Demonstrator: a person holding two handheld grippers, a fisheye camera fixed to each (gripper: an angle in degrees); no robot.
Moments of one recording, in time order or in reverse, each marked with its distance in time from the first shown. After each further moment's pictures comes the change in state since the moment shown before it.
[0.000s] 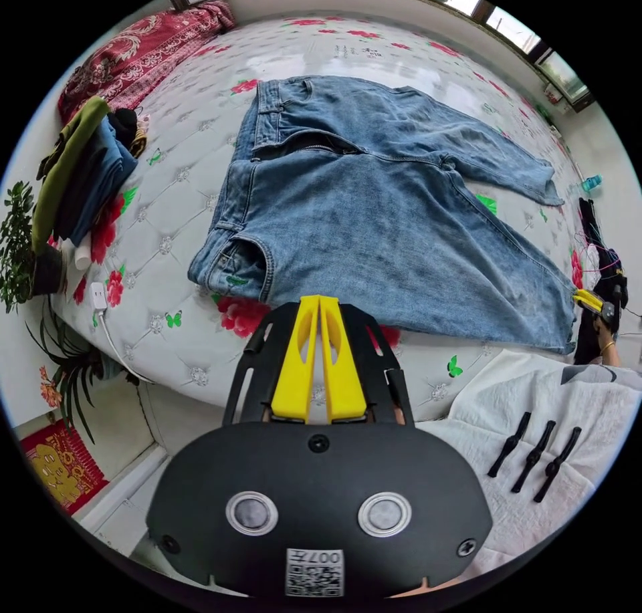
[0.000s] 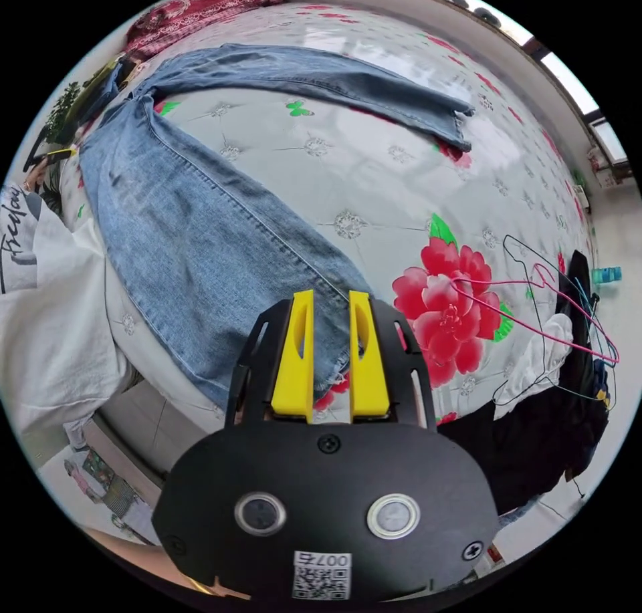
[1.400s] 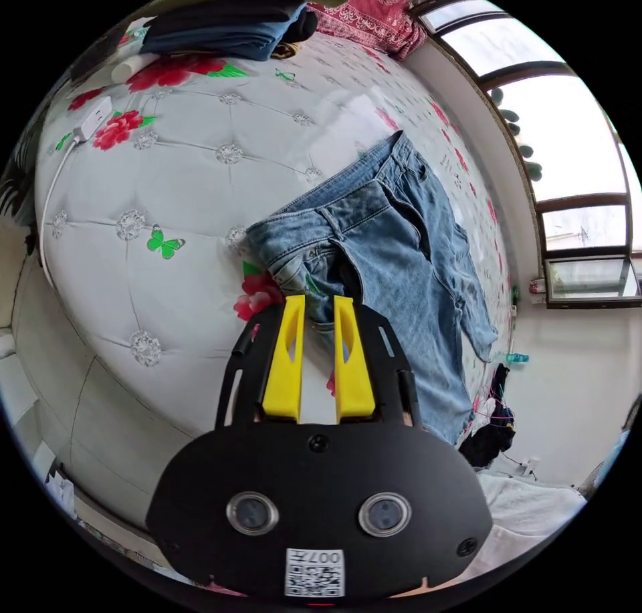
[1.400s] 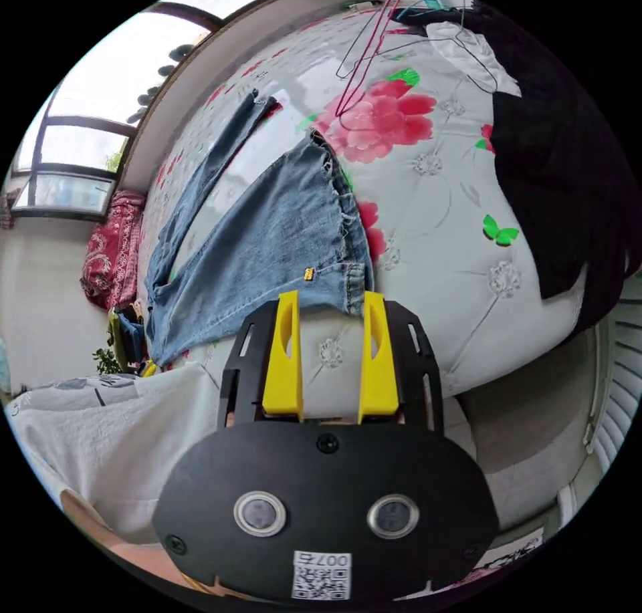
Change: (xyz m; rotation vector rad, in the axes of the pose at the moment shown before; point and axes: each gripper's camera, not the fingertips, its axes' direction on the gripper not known) left arm -0.278 0.080 0.058 0.164 0.470 -0.598; right arm 0.012 0.213 0.092 0.282 -0.512 0.939
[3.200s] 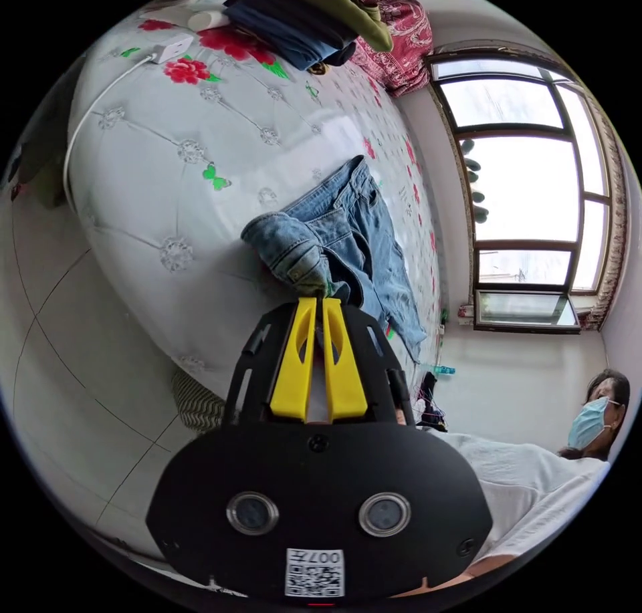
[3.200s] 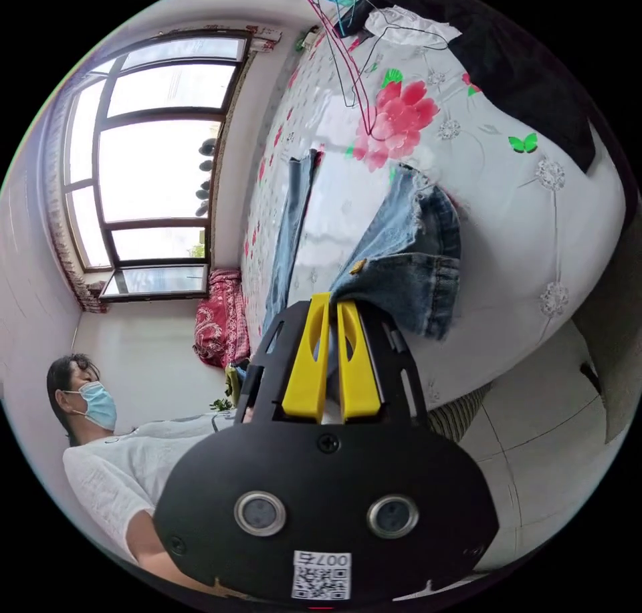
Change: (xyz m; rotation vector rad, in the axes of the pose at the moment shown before) left arm -0.128 0.062 -0.118 0.074 0.320 -0.125; right arm 0.055 0.060 -0.029 0.191 -0.527 0.244
